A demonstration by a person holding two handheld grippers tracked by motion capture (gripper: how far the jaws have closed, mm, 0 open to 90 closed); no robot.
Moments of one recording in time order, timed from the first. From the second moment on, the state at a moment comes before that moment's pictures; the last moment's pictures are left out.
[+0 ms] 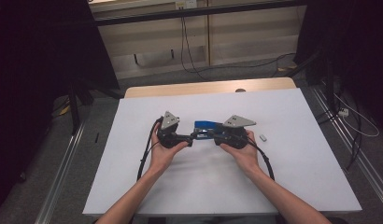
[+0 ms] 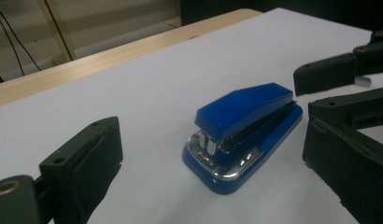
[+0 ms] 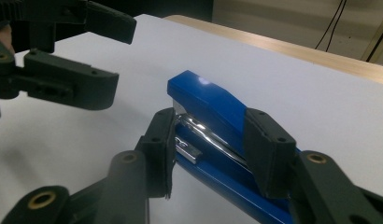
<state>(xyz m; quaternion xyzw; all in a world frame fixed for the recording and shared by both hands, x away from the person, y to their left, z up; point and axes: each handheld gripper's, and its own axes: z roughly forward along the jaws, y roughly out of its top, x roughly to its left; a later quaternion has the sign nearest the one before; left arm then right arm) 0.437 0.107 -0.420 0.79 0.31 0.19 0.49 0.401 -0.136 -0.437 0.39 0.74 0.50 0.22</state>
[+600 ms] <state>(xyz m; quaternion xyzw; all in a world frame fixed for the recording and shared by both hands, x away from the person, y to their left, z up) 0.442 0.115 -0.423 0.79 0.33 0.17 0.49 0.403 -0.127 -0.447 0.37 0.75 0.51 0.20</state>
